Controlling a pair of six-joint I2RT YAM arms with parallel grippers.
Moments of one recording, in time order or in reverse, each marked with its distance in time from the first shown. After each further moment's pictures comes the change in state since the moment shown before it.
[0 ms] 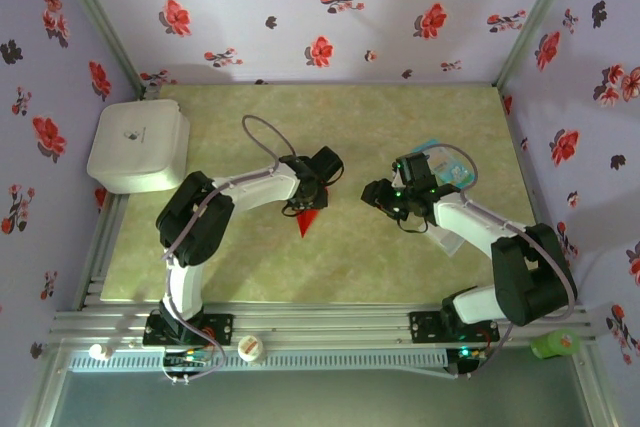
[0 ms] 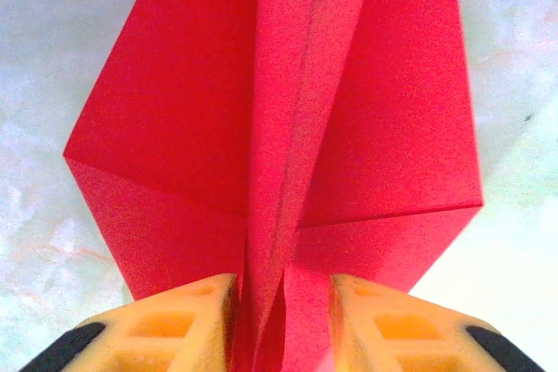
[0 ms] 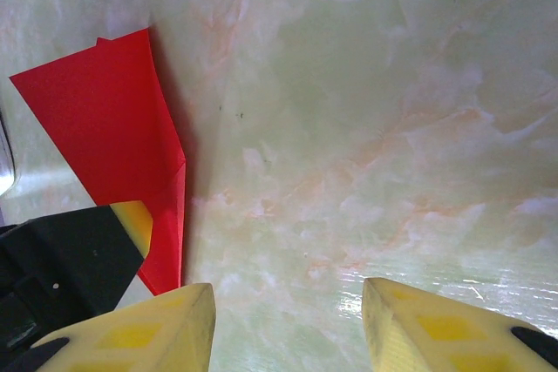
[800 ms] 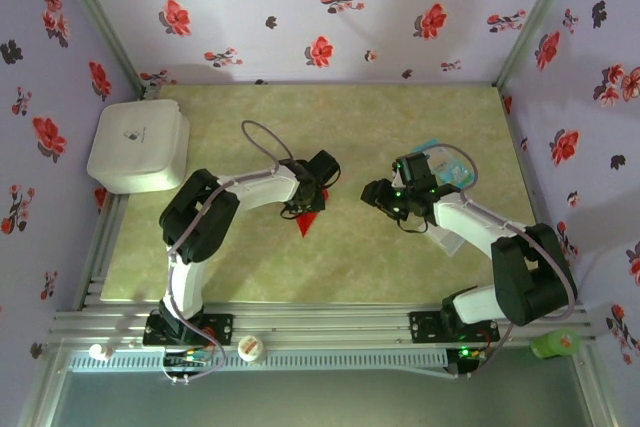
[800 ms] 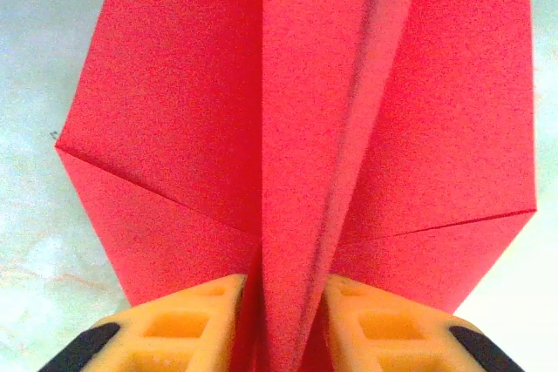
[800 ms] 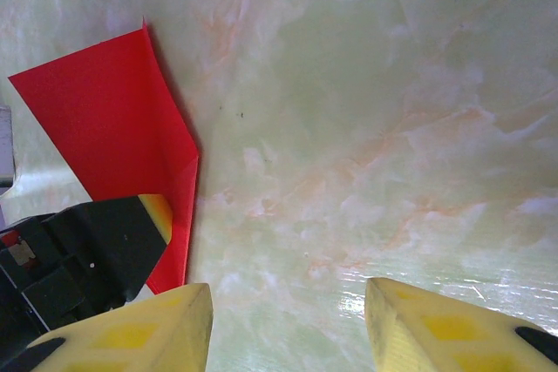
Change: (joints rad) left arm 0.016 0.029 -0.037 0.050 0.019 -0.009; right arm 0.000 0.000 0.000 0.001 -0.002 0.000
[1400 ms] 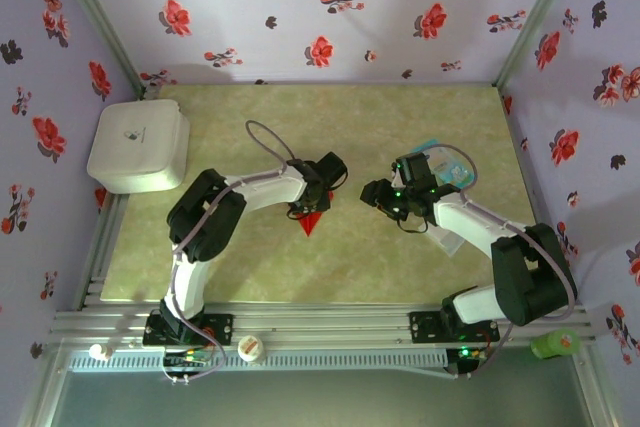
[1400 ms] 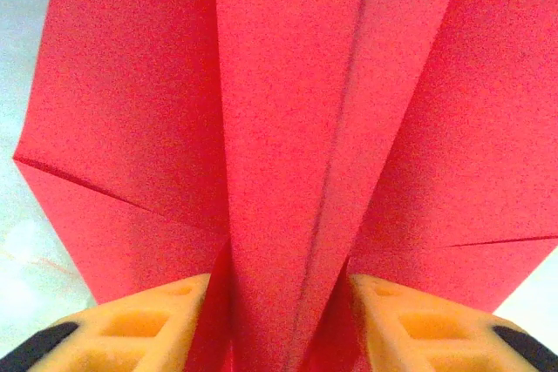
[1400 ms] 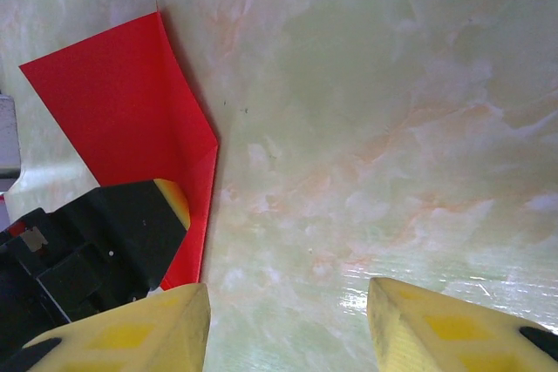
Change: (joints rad) left arm -0.037 0.043 0.058 -0.040 -0.053 -0.108; right arm 0.000 0.000 0.000 0.000 -0.013 -0.001
